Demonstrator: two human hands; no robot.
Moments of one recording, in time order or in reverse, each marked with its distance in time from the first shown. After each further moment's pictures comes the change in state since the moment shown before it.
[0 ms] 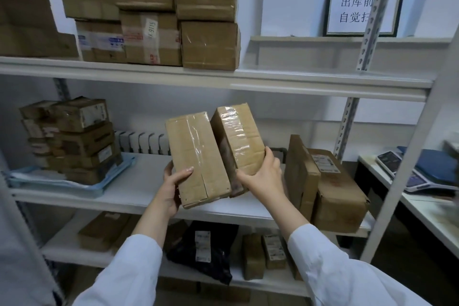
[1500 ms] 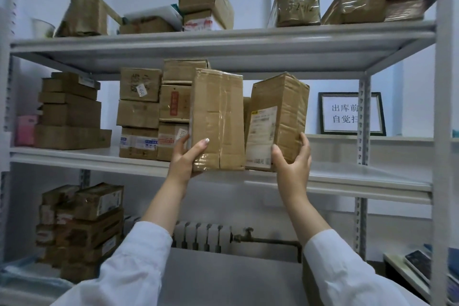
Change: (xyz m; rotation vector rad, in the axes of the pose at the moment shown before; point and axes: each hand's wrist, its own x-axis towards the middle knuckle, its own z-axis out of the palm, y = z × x) left_hand 0.000 0.224 0.095 0.133 -0.045 0.558; right_hand 0.052 -0.167 -0.100 0.643 0.475 -0.415
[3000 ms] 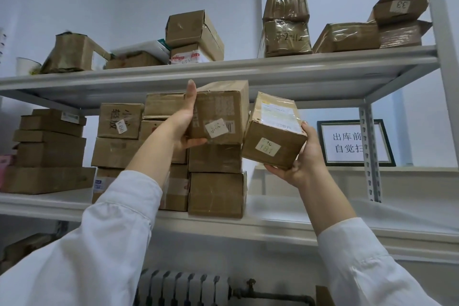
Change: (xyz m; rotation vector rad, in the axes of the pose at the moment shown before) left_hand 0.098 0.110 0.078 0.291 -0.163 -0.042; right_hand 0.138 -0.037 0.002 0.674 -0.256 0.556
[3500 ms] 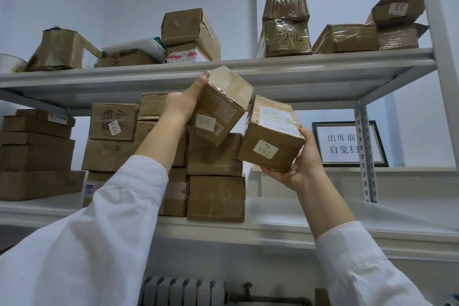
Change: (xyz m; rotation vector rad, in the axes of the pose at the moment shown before) left_hand 0.031 0.016 -0.002 0.118 0.272 0.247; right_hand 0.011 0.012 0.007 0.020 0.033 -0.009
